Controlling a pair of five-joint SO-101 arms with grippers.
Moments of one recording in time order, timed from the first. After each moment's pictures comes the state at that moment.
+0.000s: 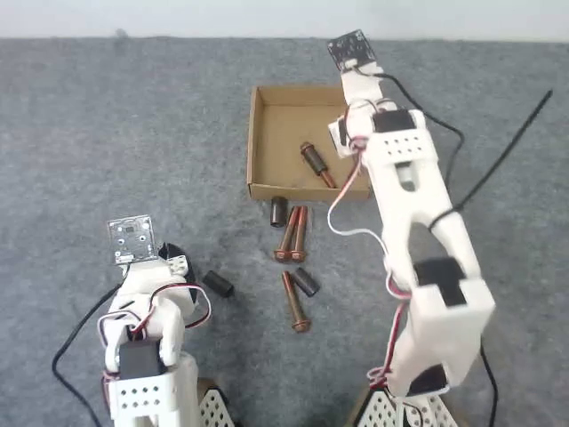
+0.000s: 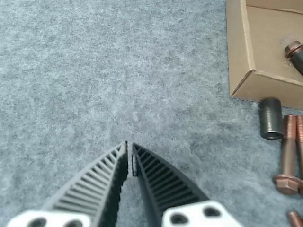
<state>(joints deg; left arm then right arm) -12.8 -103.1 97.6 59.9 9.0 -14.5 21.2 -13.3 55.4 12.4</state>
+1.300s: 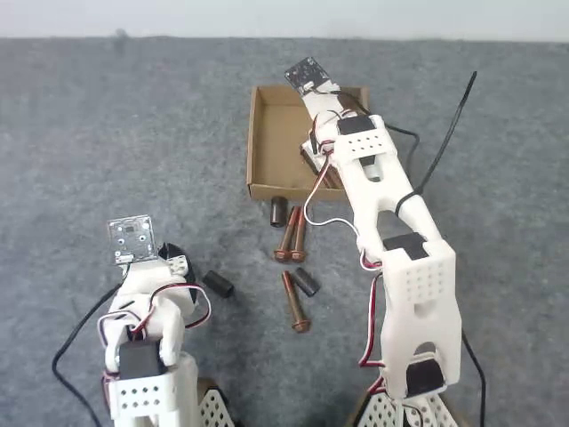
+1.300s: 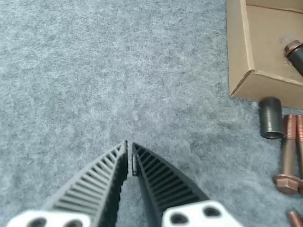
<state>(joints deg) -12.8 -103.1 97.6 59.9 9.0 -19.1 38.7 -23.0 52.3 20.2</state>
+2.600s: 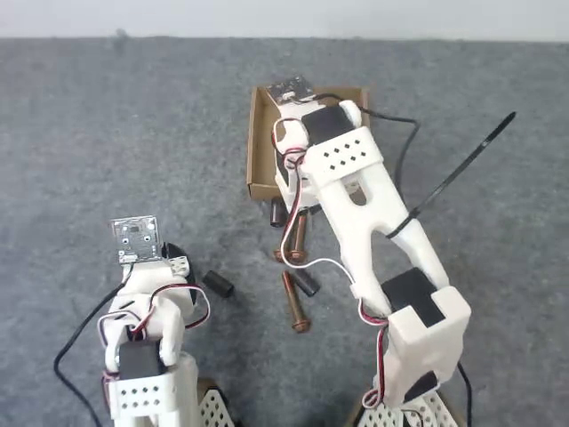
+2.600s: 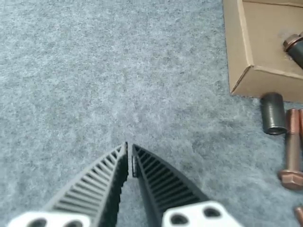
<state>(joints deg) -12.8 -103.1 97.6 59.9 6.1 -31.2 16.4 -23.0 99.7 -5.1</state>
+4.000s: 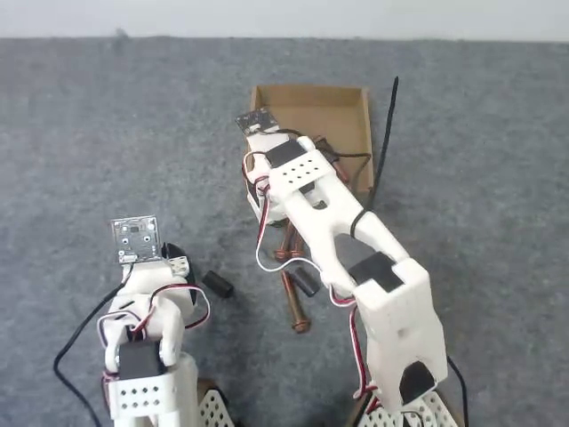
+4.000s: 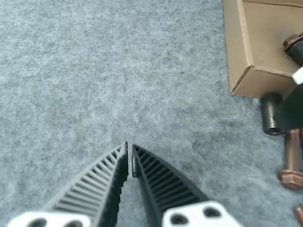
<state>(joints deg) -12.8 -103.1 97.6 59.9 6.1 -36.2 32.0 -15.4 73.7 -5.7</state>
